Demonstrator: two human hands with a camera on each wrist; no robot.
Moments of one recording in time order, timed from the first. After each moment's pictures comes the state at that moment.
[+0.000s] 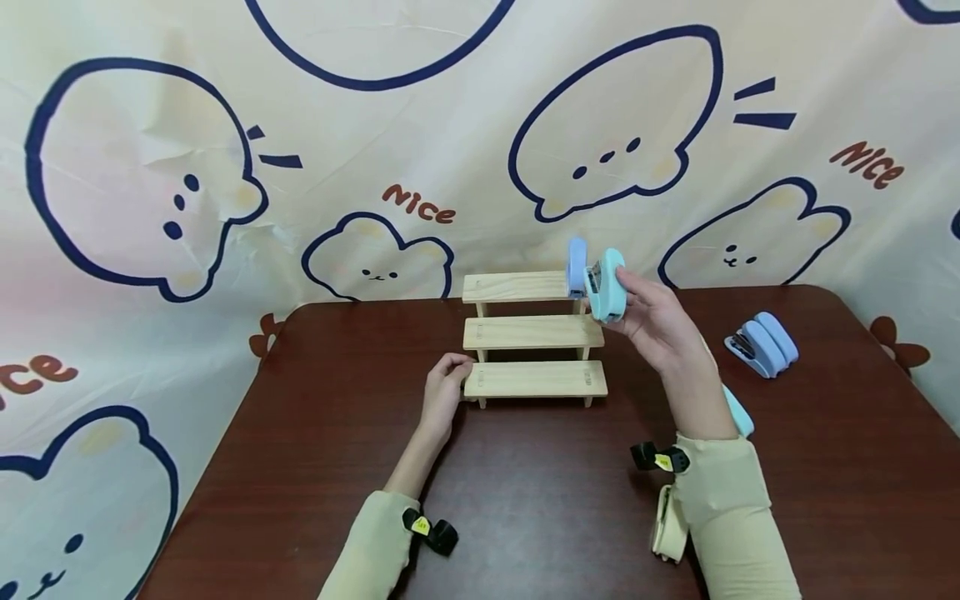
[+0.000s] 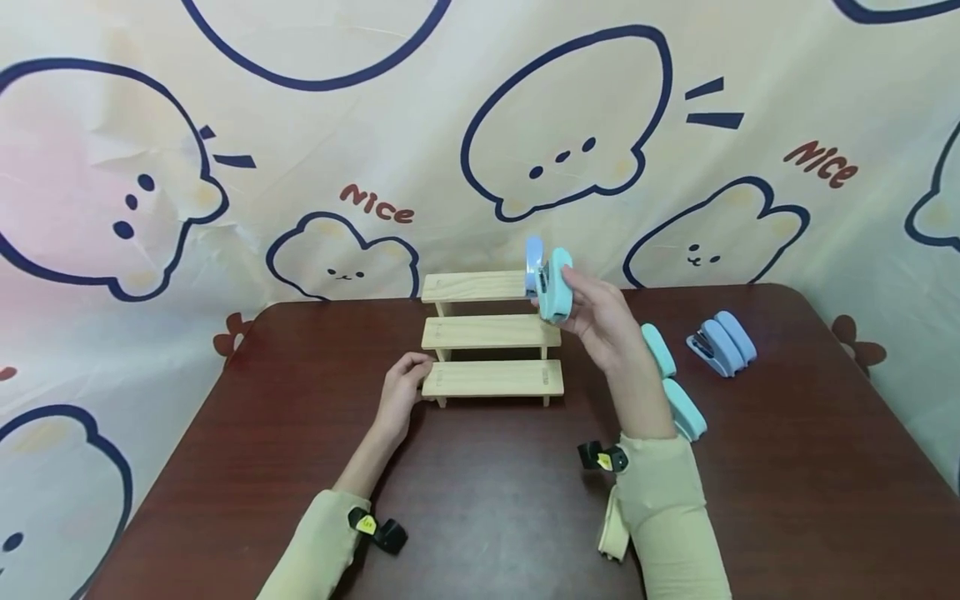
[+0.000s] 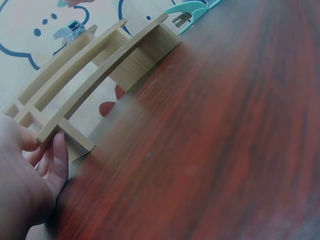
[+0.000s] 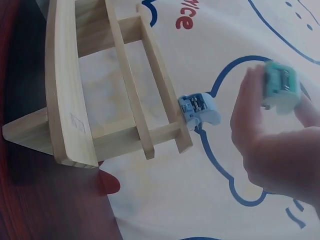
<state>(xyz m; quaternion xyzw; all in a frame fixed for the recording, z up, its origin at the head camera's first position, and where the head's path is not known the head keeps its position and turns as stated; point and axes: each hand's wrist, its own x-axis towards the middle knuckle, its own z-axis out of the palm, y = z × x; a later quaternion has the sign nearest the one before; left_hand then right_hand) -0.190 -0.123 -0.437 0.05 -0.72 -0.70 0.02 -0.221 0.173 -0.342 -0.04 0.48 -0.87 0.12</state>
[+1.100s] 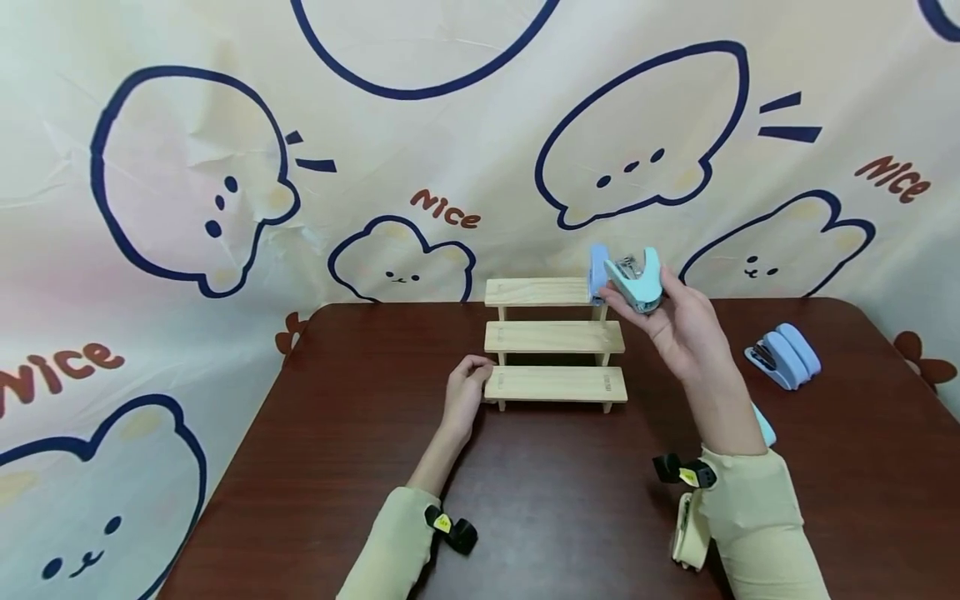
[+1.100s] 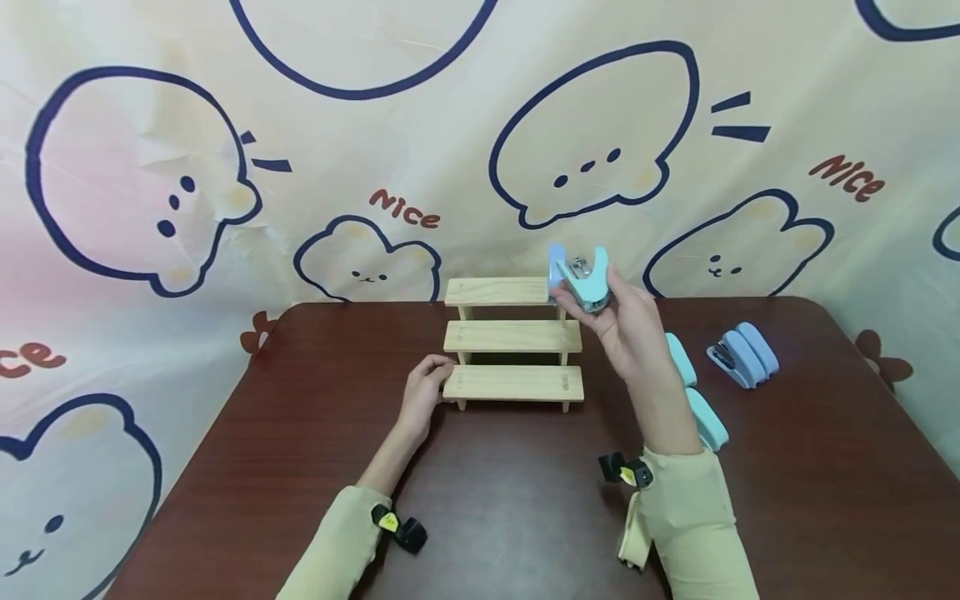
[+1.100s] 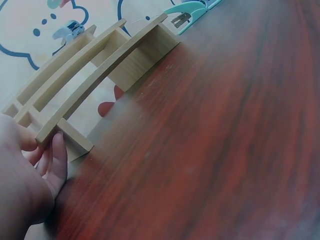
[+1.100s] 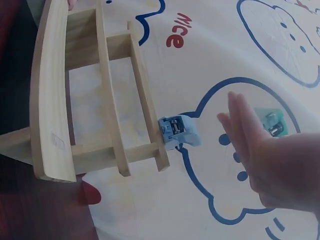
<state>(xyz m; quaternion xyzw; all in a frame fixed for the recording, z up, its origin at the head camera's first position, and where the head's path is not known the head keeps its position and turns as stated) -0.206 -0.128 -0.473 0.06 -0.71 -0.70 0.03 -0.204 0.162 -0.323 -0.04 0.32 -0.94 0.13</state>
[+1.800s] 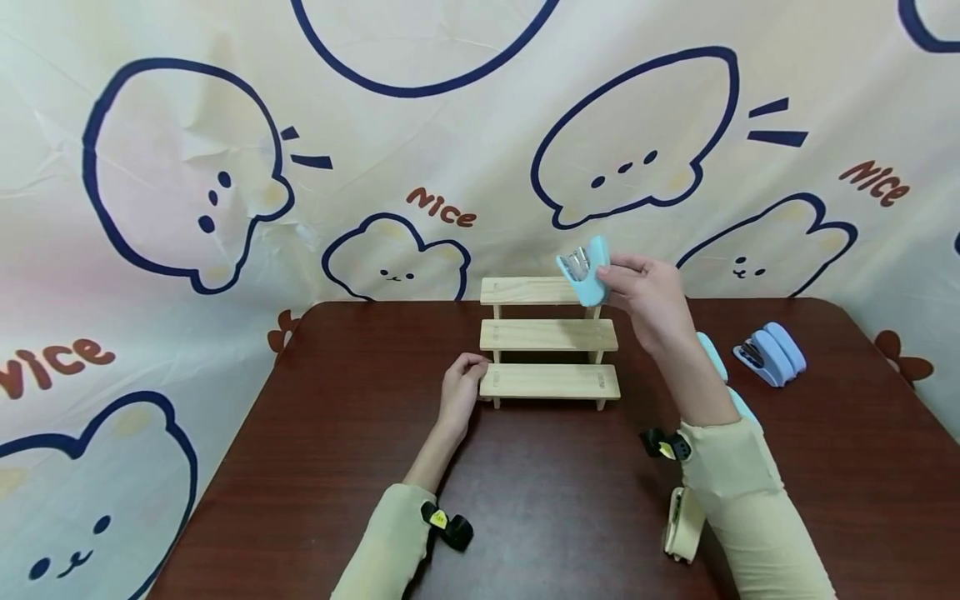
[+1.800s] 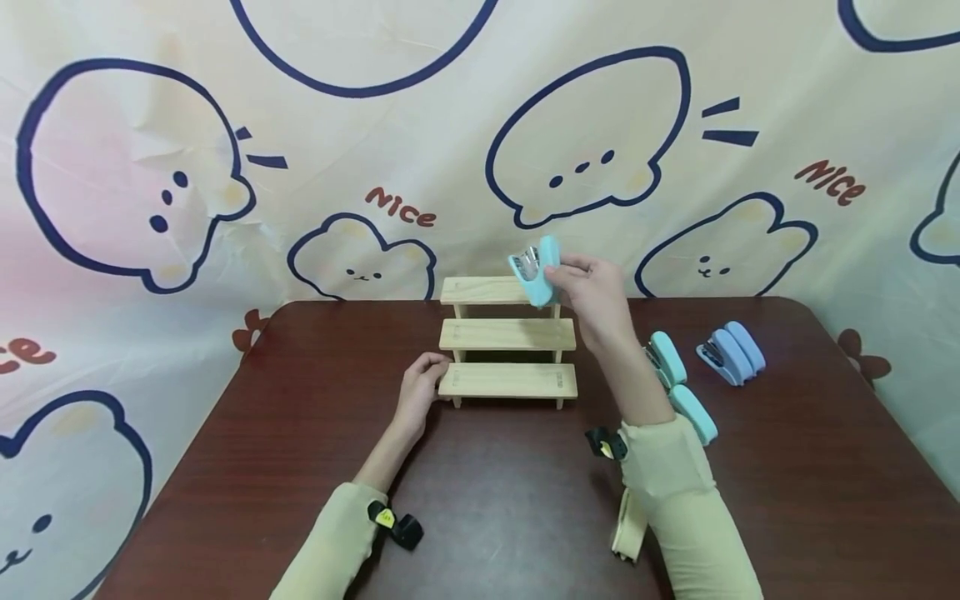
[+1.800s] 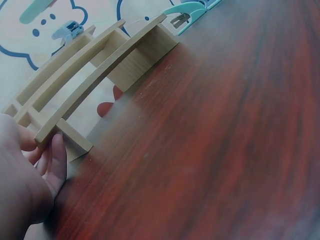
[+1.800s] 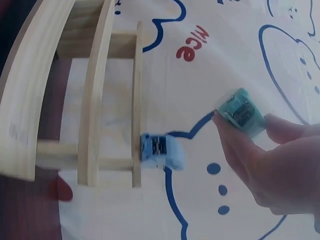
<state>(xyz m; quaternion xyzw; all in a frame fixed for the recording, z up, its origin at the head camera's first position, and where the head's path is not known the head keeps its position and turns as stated) -0.206 -0.125 -0.473 0.05 -0.69 -0.72 0.03 -0.216 0.126 -0.299 -0.02 0.68 -0.73 -0.01</state>
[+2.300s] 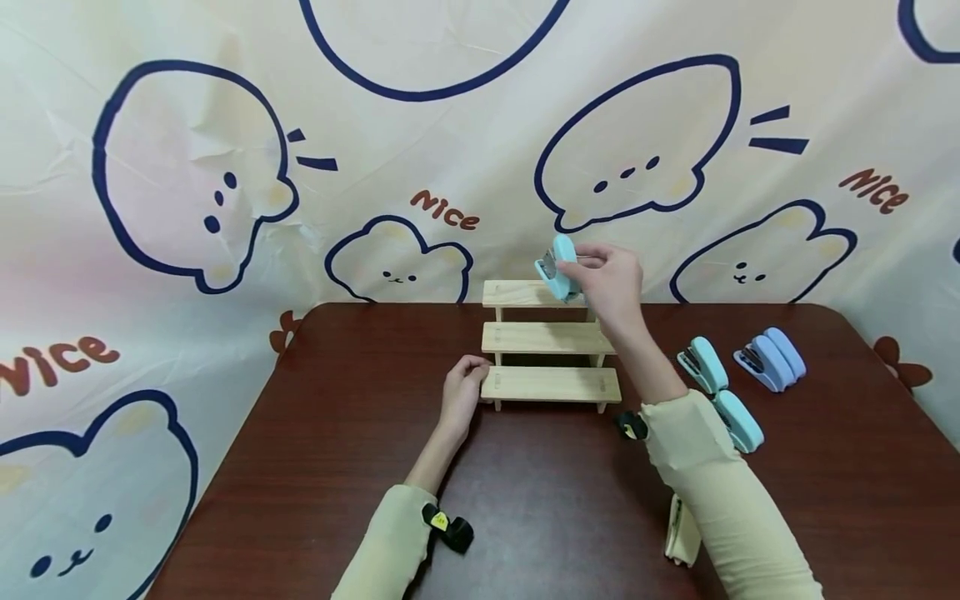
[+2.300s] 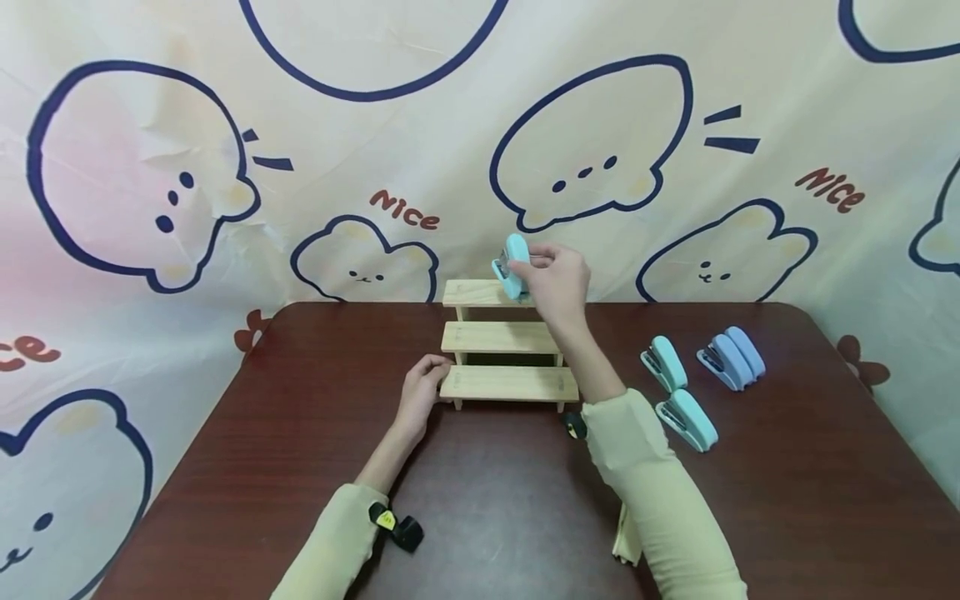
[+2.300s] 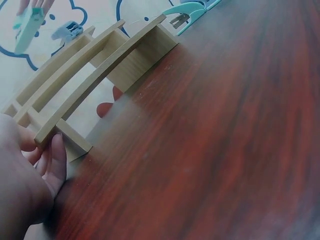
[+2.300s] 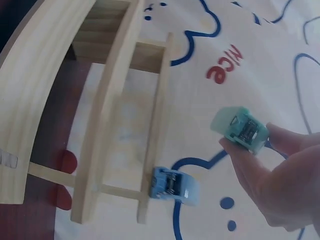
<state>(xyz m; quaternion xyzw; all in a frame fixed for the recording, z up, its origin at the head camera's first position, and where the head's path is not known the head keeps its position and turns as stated) -0.206 -0.125 -0.473 0.05 -0.71 -0.71 0.04 -0.246 0.081 -0.303 0.02 0.78 -0.62 -0.12</state>
